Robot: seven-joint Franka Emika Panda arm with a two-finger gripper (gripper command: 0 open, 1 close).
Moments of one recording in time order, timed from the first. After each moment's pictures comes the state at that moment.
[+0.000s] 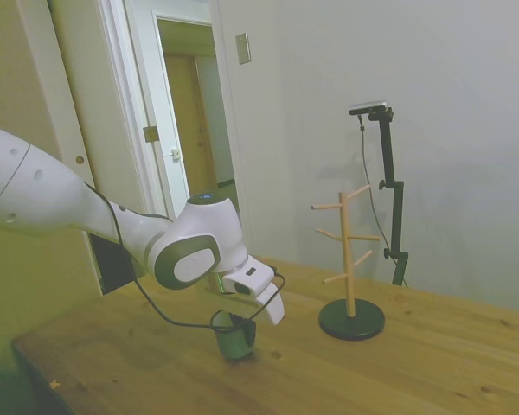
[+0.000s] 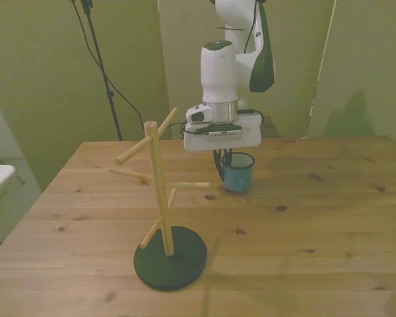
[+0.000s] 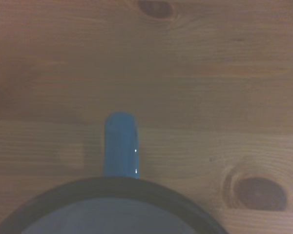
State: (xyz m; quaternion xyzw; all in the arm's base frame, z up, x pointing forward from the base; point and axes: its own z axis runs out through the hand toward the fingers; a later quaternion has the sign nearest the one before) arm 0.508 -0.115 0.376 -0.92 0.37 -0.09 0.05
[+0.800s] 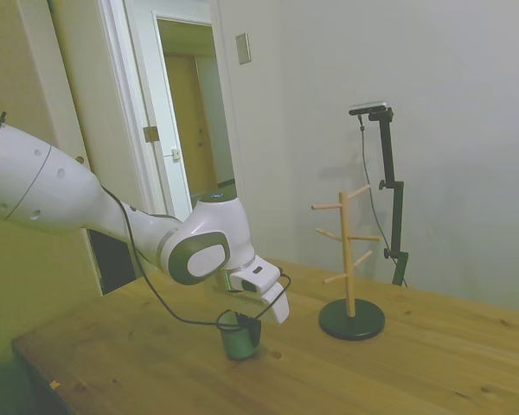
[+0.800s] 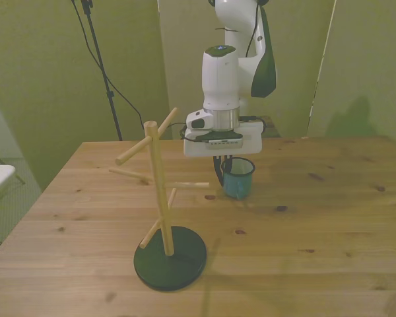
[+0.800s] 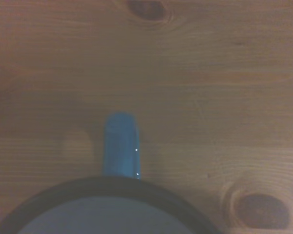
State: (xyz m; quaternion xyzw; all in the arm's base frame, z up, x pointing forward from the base) arm 0.525 -0.114 0.370 -0.92 0.38 -0.07 0.03
